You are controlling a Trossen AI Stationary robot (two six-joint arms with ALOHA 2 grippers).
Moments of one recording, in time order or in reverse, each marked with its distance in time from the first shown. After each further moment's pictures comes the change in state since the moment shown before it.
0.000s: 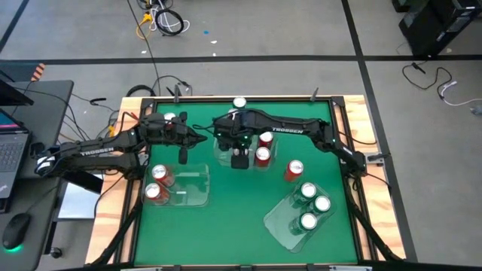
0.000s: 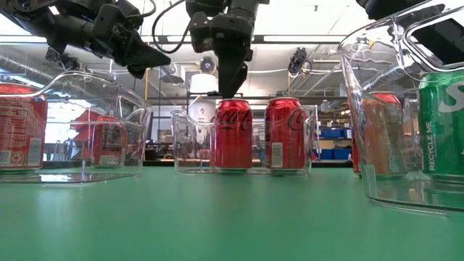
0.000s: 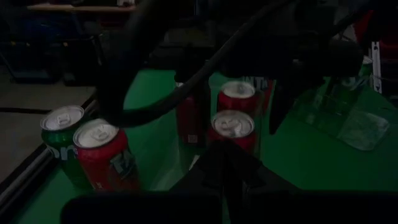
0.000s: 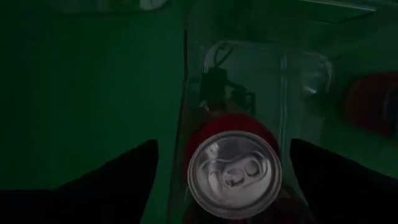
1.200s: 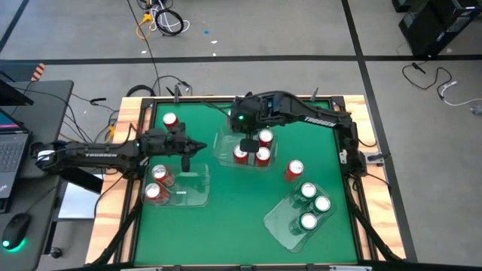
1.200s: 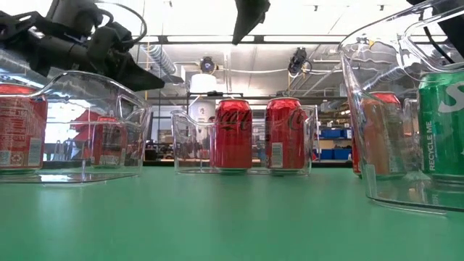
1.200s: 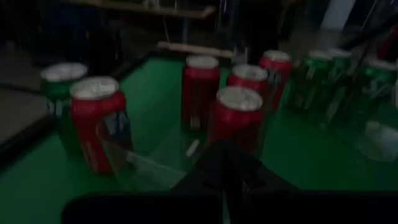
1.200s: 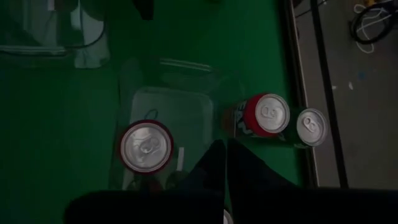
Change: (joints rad) left arm -0.143 0.000 -0.236 0.289 -0.220 -0.161; right arm 0.007 -0.255 -0.003 0.036 0.293 -0.046
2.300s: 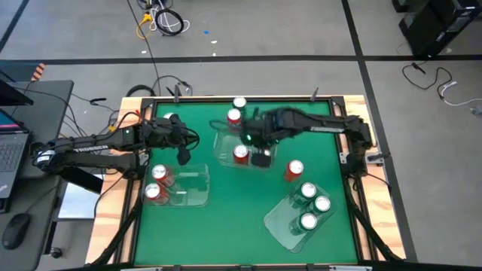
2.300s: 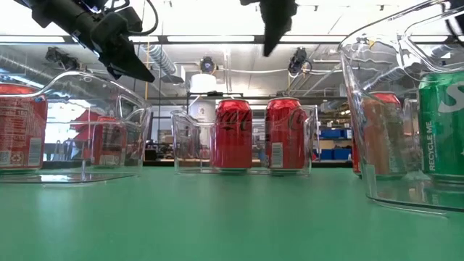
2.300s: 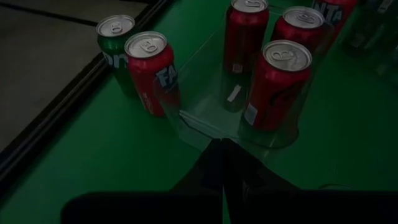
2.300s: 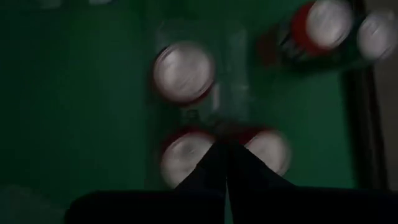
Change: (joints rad) left arm 0.000 0.000 0.401 -0.775 -0.161 0.027; right arm 0.075 -0.124 -0.284 -0.054 -0.017 0.236
